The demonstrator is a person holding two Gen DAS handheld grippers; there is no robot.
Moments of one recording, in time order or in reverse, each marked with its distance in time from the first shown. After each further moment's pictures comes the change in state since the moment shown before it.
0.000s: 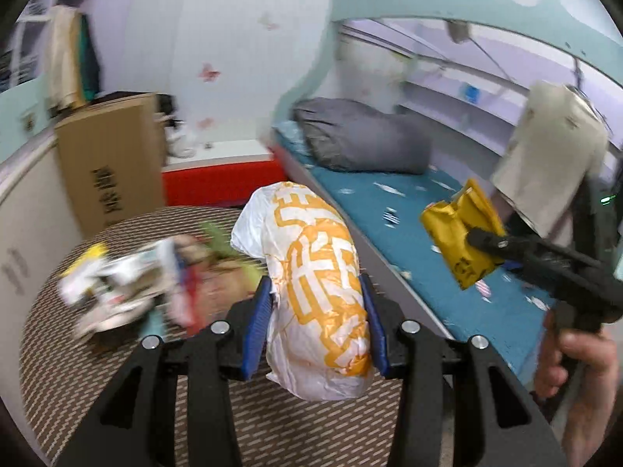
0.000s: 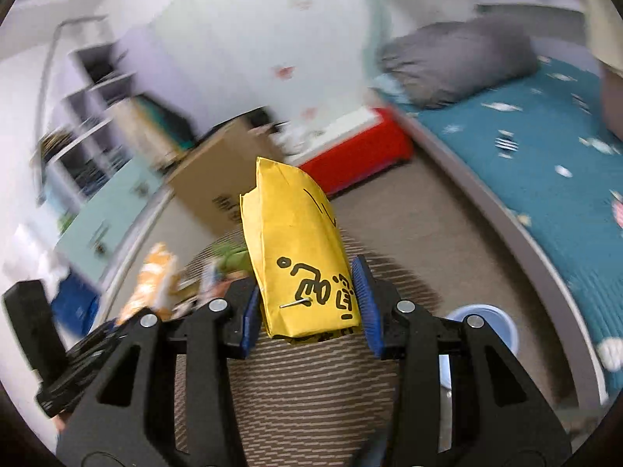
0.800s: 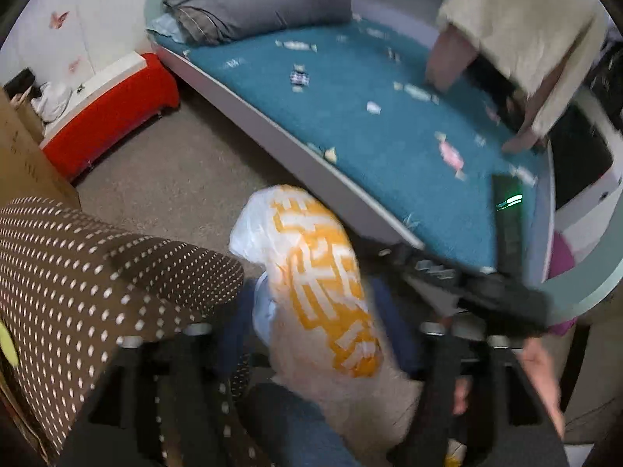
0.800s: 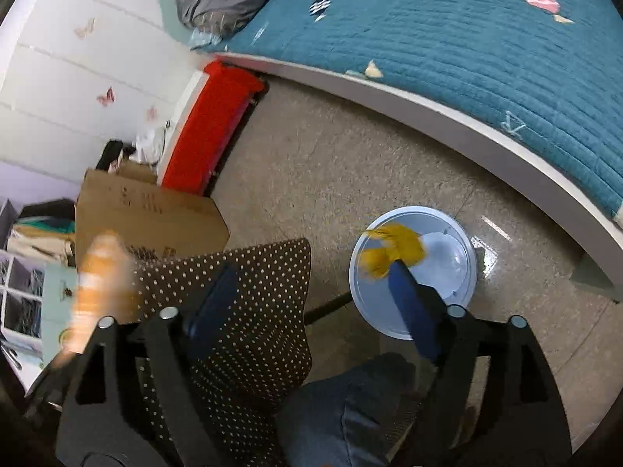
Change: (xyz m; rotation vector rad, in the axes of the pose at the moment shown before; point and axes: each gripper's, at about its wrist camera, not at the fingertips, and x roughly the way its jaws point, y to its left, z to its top) left arm 0.265 -0.175 -0.031 0.281 0.516 -0.149; right arm 0.115 -0.253 -0.060 0.566 0.201 -0.208
